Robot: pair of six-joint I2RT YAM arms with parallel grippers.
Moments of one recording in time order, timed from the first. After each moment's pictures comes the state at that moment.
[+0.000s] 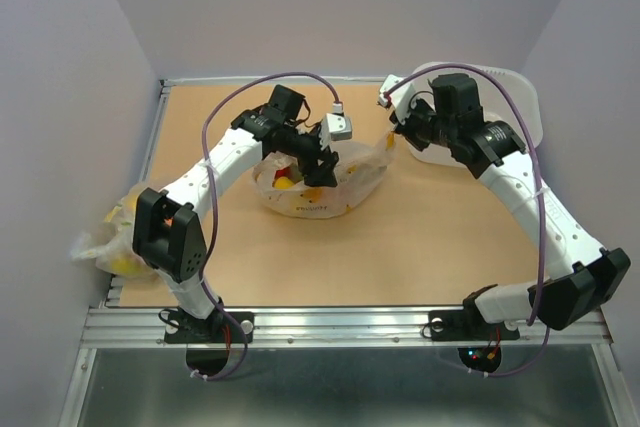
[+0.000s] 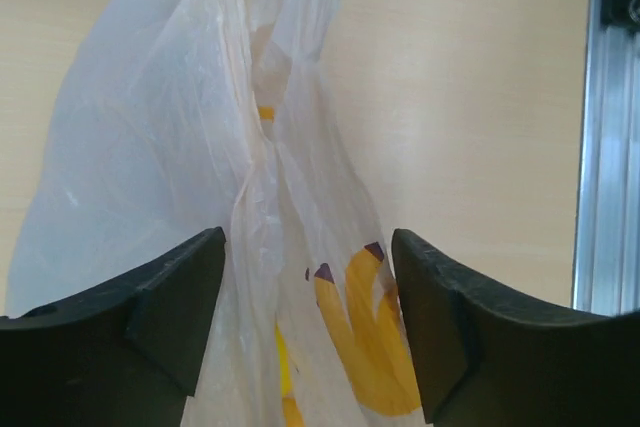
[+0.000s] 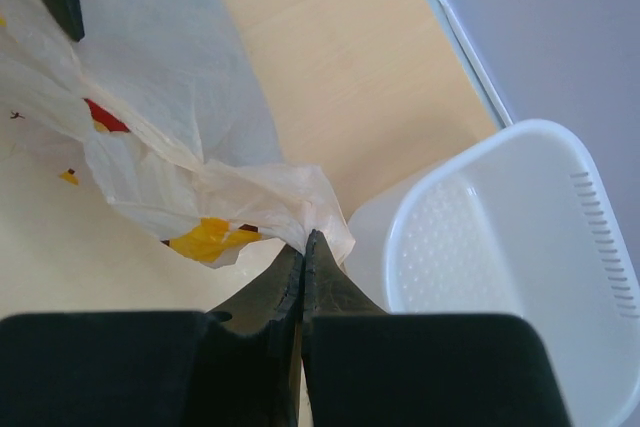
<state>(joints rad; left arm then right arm) -0.52 1.68 1.52 -0.76 0.79 0.63 0.45 1.35 1.48 -0.68 -0.18 -0.60</state>
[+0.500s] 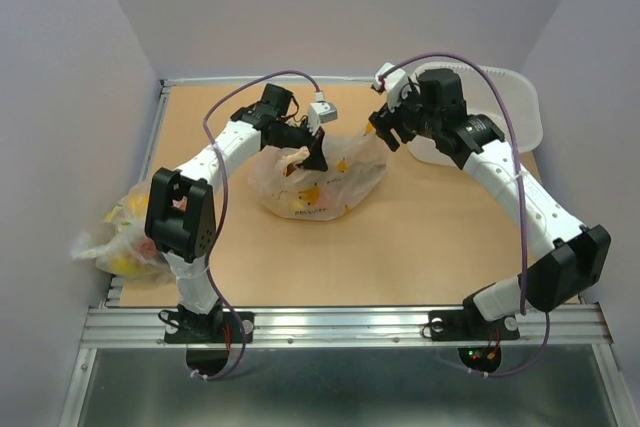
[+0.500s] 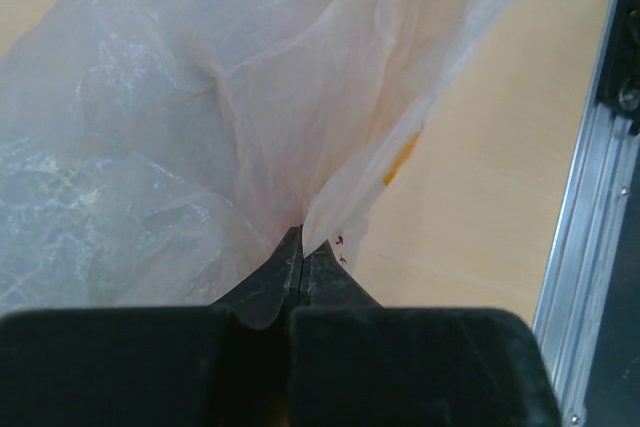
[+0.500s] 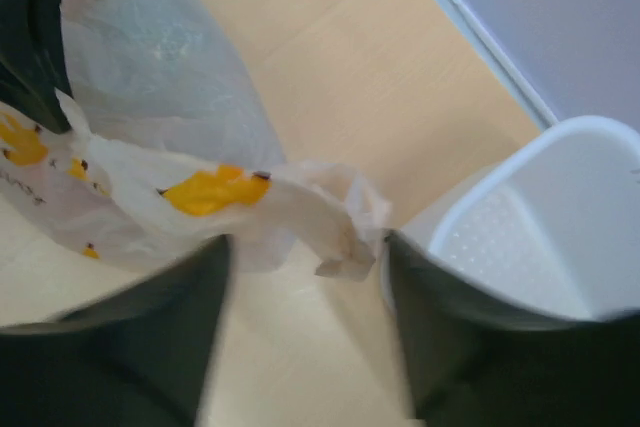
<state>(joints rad) -0.43 1.82 1.50 -0.65 0.82 0.39 0.45 1.44 1.48 -0.55 -0.16 -0.46</state>
